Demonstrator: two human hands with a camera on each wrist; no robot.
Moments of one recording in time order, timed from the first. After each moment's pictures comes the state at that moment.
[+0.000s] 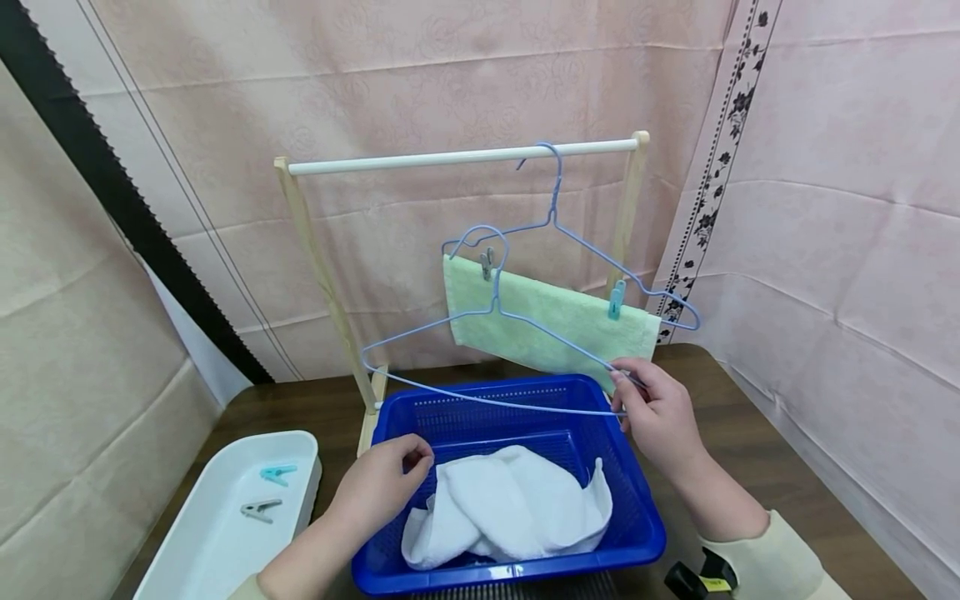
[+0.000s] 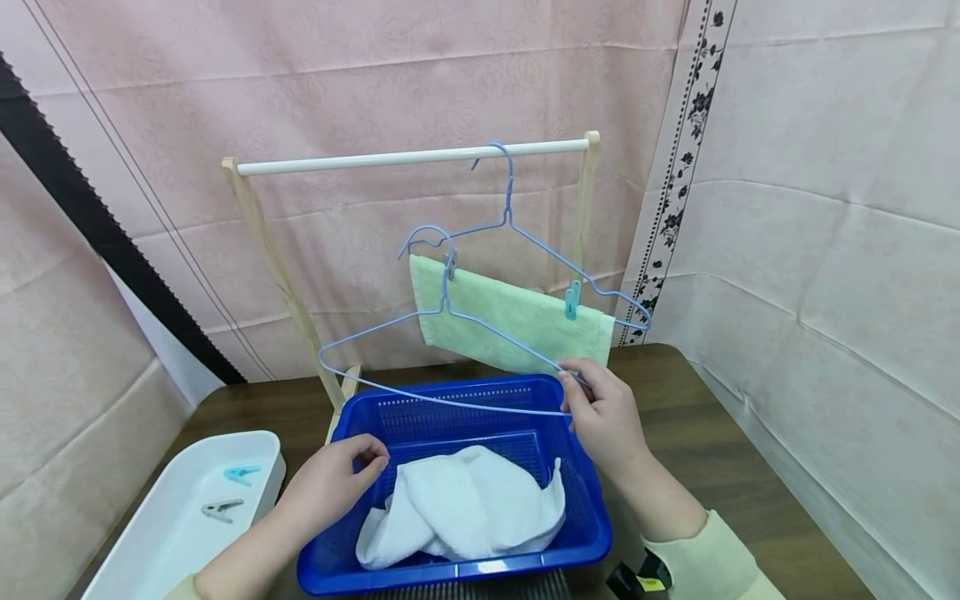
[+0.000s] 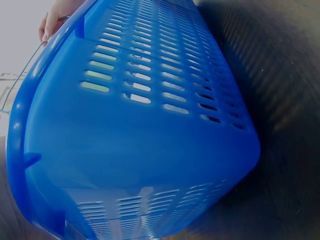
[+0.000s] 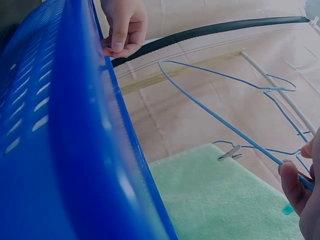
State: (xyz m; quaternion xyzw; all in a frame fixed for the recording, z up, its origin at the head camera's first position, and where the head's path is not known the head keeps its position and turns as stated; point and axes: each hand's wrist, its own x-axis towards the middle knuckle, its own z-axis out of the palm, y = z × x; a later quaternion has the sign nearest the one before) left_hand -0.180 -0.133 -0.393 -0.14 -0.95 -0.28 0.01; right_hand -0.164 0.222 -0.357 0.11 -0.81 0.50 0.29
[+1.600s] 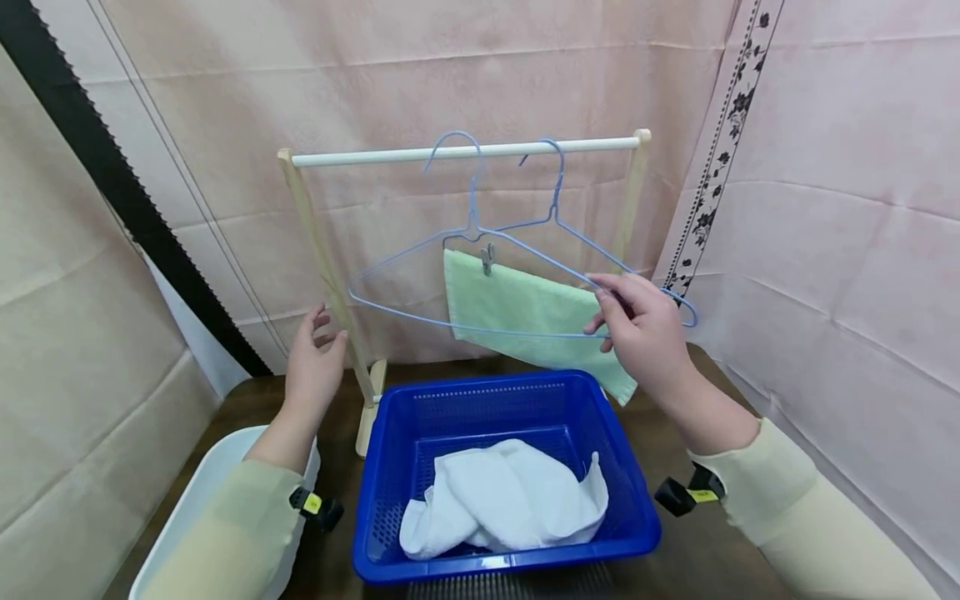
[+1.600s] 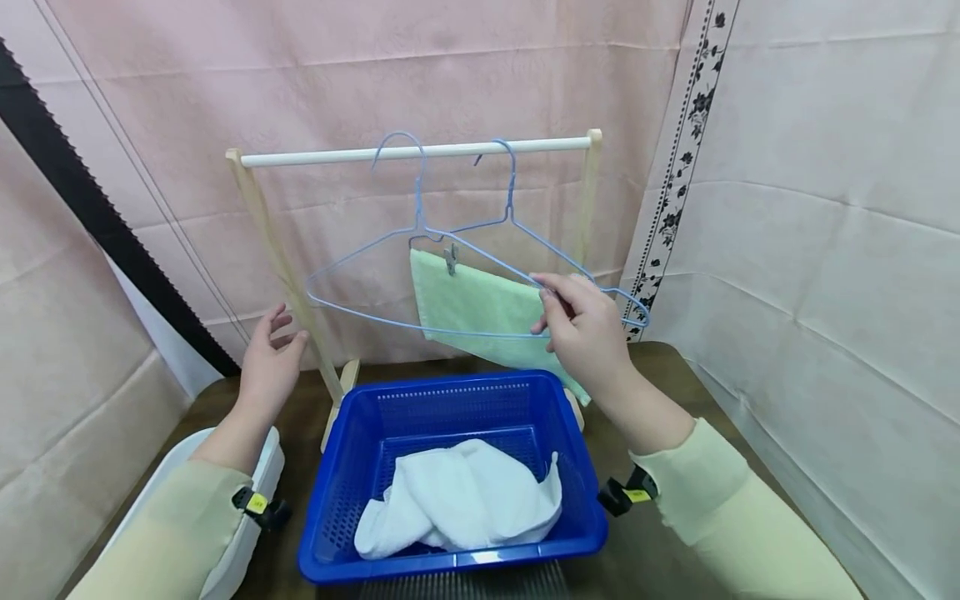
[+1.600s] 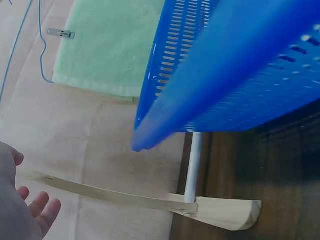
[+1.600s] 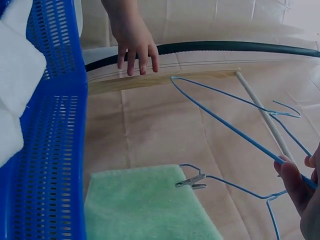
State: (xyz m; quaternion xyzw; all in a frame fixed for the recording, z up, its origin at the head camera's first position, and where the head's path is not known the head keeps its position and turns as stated) left_hand -0.294 -0.207 -0.348 -0.01 -0.83 -0.52 0.17; right_hand -0.196 0.206 -0.271 0.20 -0.79 0.46 0.34
